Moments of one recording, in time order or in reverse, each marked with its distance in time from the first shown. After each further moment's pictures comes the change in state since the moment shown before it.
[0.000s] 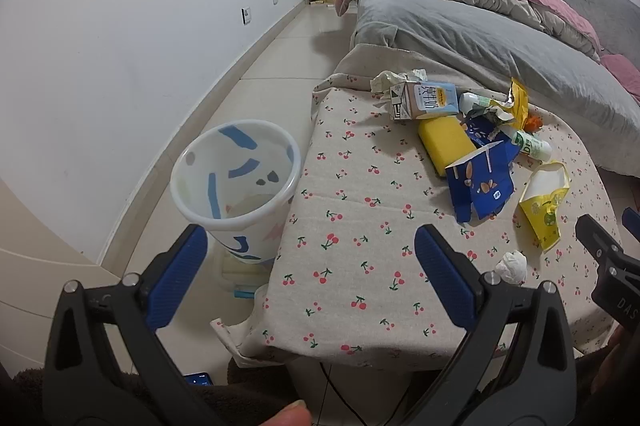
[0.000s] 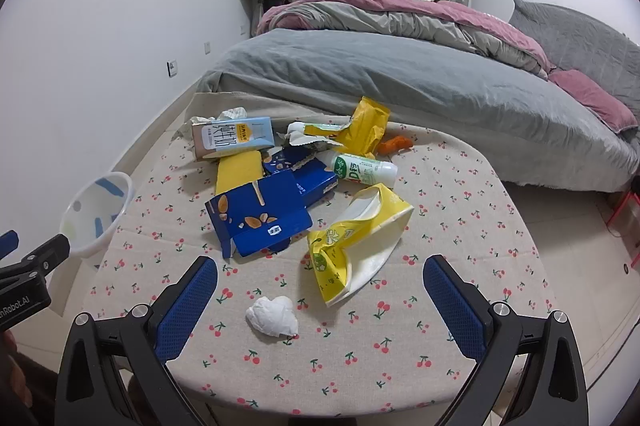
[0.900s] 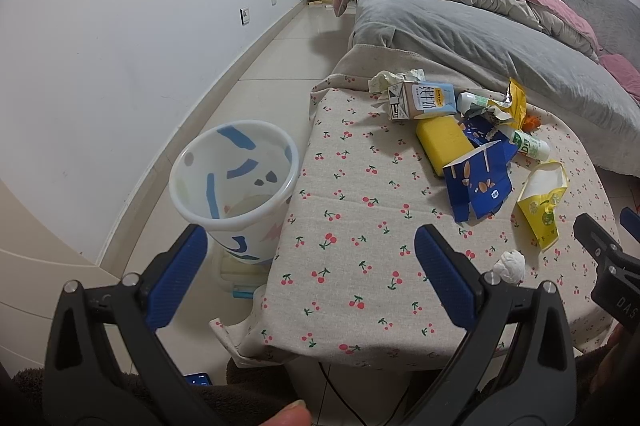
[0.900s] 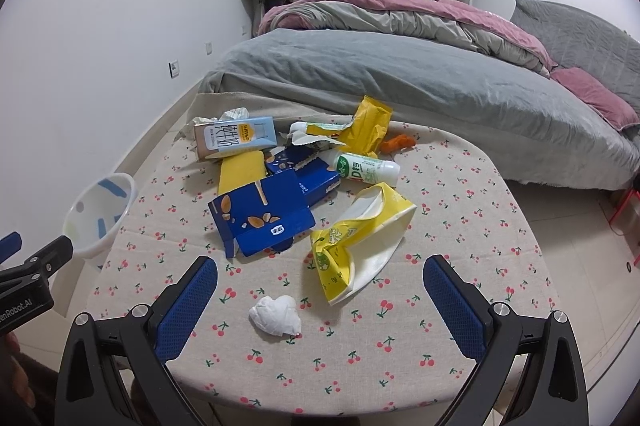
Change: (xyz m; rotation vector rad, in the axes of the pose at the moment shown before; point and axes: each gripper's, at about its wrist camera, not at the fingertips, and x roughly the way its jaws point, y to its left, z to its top) left arm 0.000 -0.001 0.000 -0.001 0.000 0.001; right arm 0.002 0.000 0.000 0.006 0.005 0.008
